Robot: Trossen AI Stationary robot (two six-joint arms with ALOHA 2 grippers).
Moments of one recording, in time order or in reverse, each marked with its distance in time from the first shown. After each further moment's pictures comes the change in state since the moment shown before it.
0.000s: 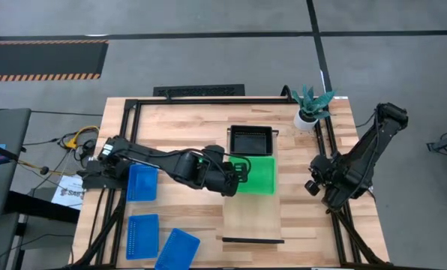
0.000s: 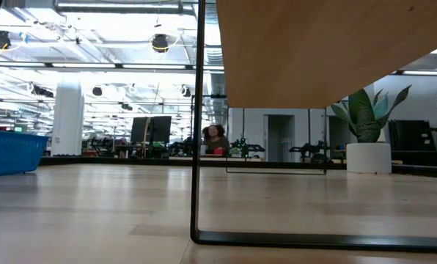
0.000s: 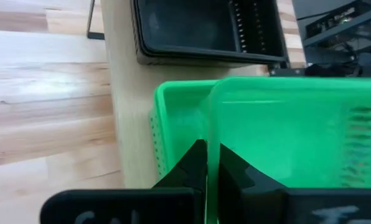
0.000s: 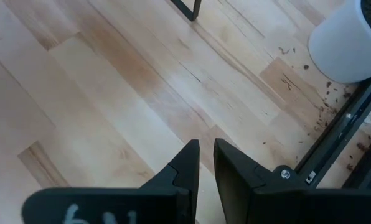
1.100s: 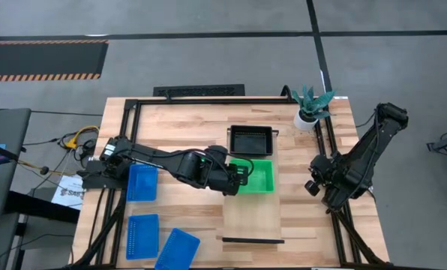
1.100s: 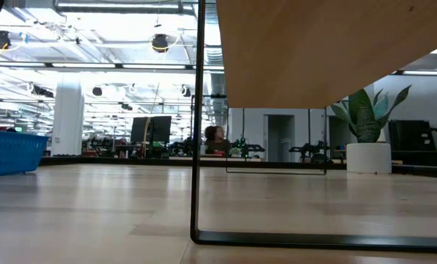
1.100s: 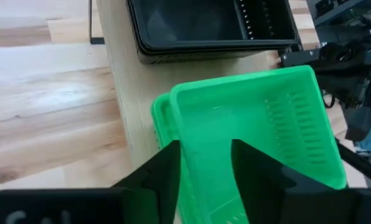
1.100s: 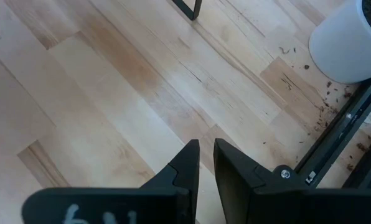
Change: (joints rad) left arm 0.015 0.018 0.000 -0.013 0.032 0.109; right arm 0.000 0.000 -0.001 0.002 0.000 -0.006
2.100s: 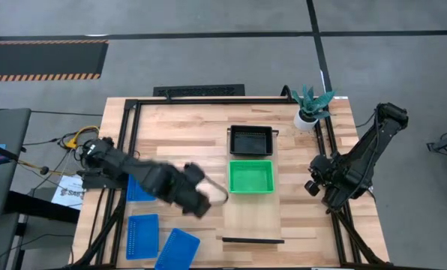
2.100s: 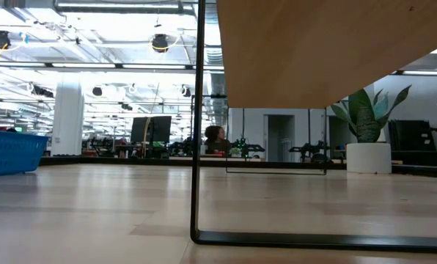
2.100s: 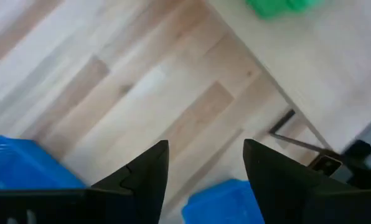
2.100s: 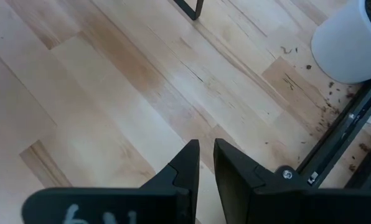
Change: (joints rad) left arm -0.198 -0.119 -0.004 -0.403 0.267 0.282; right arm 0.000 0.000 0.000 0.011 -0.002 -0.002
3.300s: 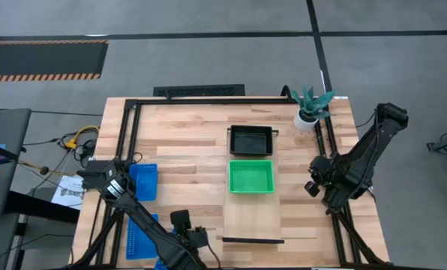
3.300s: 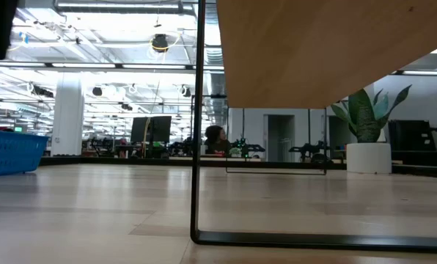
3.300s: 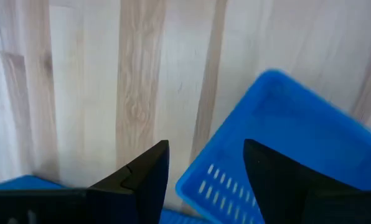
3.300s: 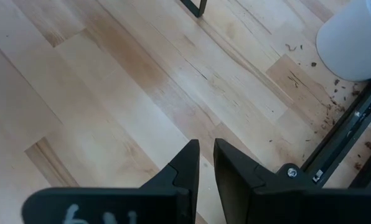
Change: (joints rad) left arm -0.286 0.374 -0.049 0.063 0.021 0.330; right arm 0.000 0.000 0.000 0.010 0.000 -0.009
